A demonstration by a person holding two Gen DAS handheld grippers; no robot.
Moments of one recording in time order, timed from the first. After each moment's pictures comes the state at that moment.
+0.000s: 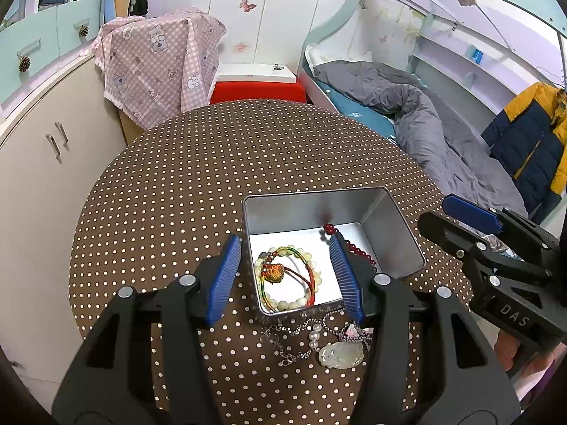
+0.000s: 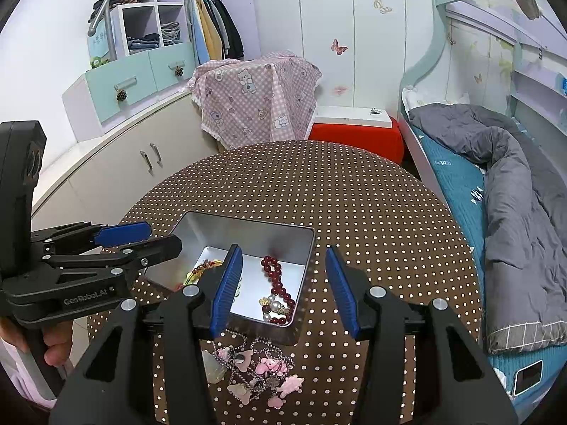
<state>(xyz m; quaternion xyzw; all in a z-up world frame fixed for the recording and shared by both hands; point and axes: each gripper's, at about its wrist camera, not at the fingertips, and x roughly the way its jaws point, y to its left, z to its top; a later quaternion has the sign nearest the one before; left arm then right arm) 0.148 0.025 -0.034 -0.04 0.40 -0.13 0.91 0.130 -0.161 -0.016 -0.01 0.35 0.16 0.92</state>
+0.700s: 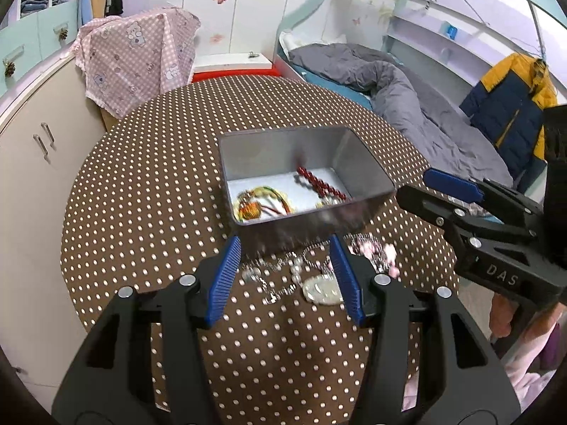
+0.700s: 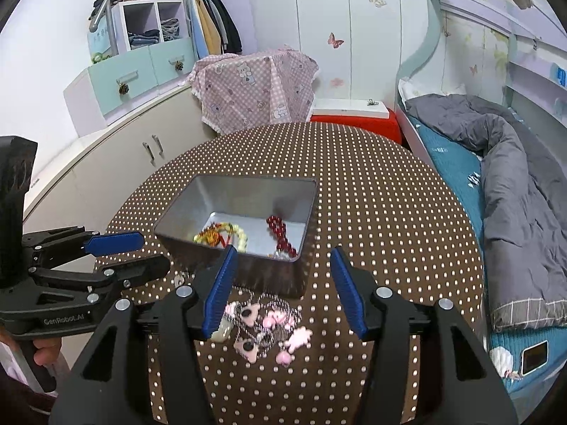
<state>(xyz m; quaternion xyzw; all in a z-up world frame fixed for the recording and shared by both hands) 0.094 0.019 -0.053 0.00 0.42 -0.17 0.89 0.089 -0.166 -0.036 0.00 0.36 0.15 0.92</state>
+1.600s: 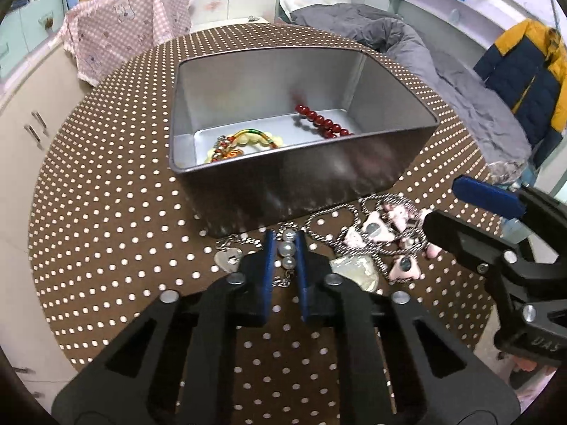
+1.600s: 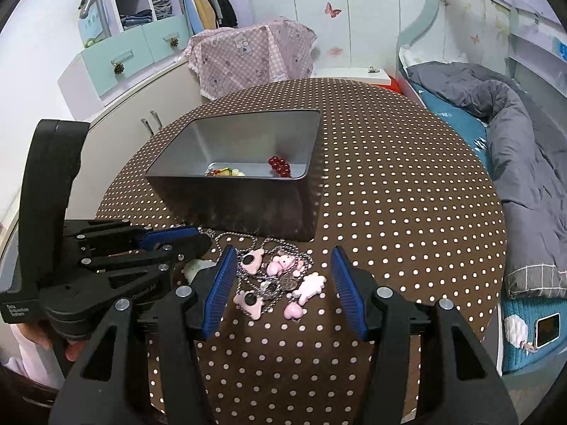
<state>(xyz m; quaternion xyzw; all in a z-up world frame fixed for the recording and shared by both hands) 0.113 -0.011 -0.109 0.04 0.47 -0.15 0.87 0.077 -0.168 -0.074 0.01 0.41 0.16 0.90</state>
